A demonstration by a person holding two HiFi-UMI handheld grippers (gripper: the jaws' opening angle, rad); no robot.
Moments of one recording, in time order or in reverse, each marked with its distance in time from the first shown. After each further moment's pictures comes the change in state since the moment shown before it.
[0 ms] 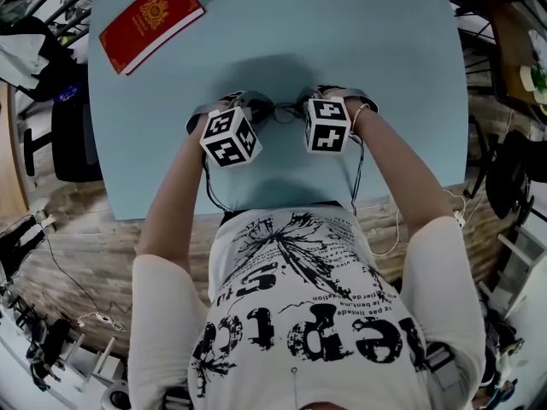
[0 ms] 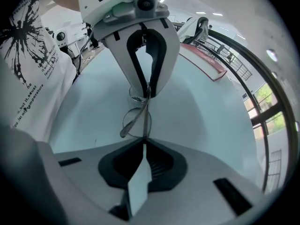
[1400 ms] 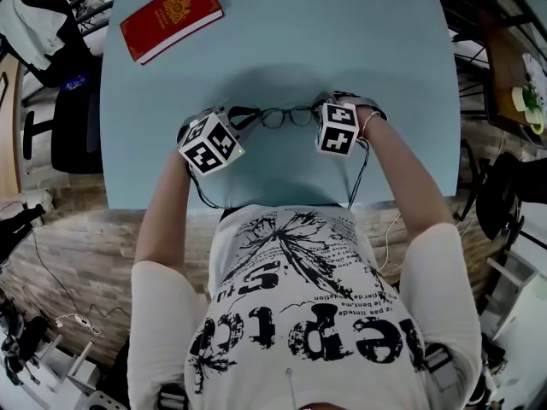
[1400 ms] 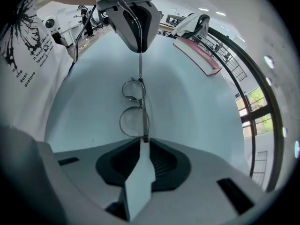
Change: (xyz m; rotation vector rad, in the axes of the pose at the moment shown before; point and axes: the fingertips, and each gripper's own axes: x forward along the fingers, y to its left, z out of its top) left arm -0.058 -0.014 -0.016 -0.182 -0.132 0.123; right arm -0.016 0.005 -0.026 -0.022 0.103 -0.101
